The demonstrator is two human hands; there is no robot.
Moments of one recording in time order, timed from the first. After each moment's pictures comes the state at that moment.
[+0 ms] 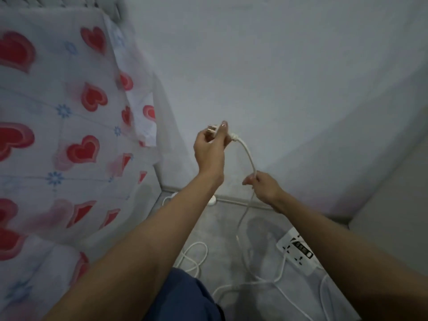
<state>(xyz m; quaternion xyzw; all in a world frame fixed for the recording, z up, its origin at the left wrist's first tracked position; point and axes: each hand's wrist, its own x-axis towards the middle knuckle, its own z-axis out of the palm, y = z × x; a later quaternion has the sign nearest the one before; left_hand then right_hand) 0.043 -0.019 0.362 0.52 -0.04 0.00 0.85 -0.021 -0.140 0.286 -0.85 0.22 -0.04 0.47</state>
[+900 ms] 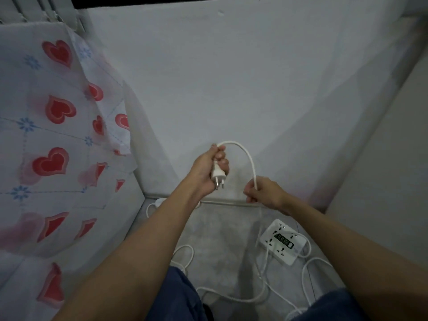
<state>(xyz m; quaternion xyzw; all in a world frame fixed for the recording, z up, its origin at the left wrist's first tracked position) 0.014 -0.031 0.356 0.36 -0.01 -0.37 0.85 -0.075 -0.183 0.291 -0.88 0.17 0.00 0.44</state>
